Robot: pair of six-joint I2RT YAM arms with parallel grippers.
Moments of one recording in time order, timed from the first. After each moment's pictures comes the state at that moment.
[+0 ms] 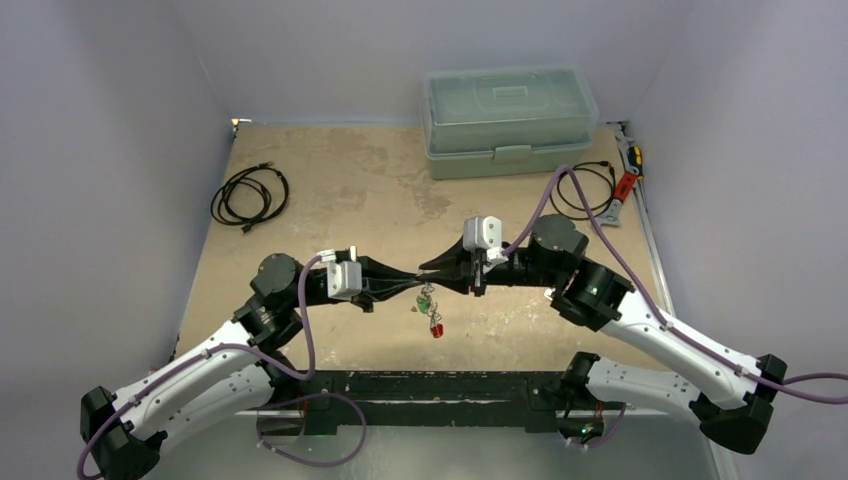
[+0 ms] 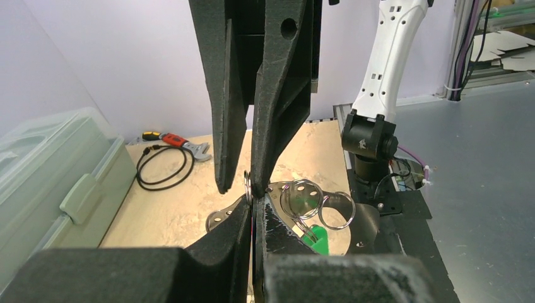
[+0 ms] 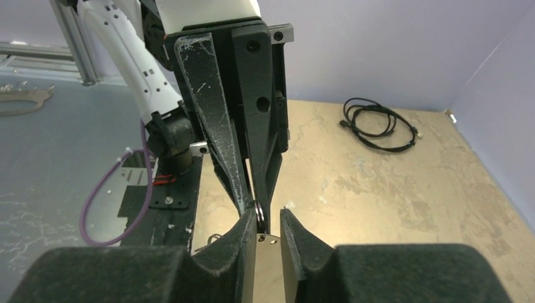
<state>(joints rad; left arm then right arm) -0.81 0.72 0.57 0.40 0.67 0.06 0.93 0.93 0.97 -0.09 -0.53 -0.18</state>
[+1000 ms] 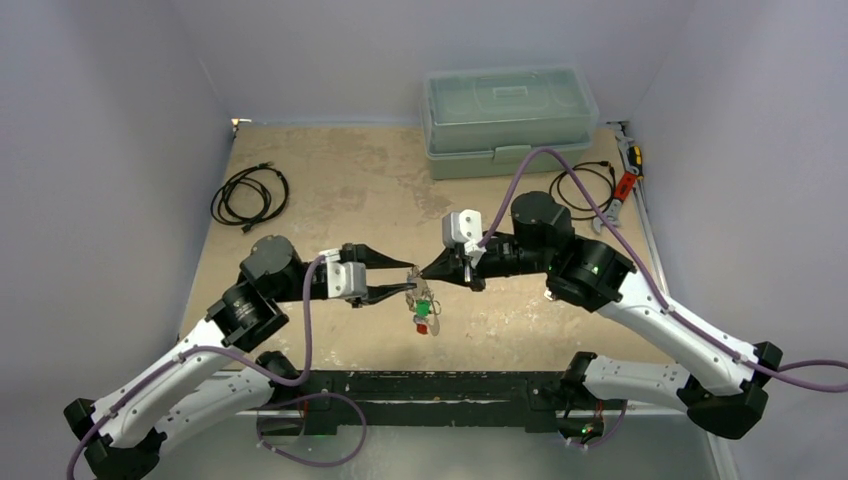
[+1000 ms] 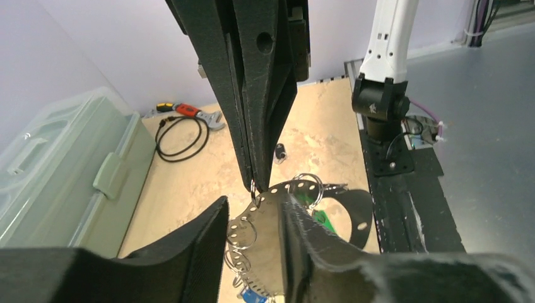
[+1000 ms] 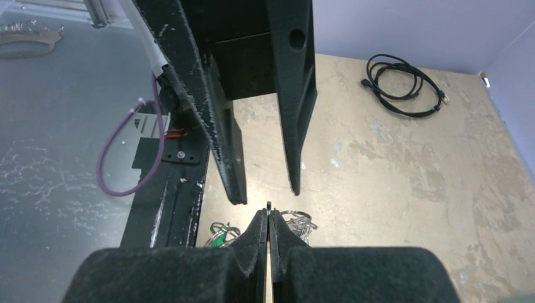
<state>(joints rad) -0.81 0.71 0.78 -0.02 0.66 0.26 0.93 1.05 1.20 -0.45 -0.57 -0.32</state>
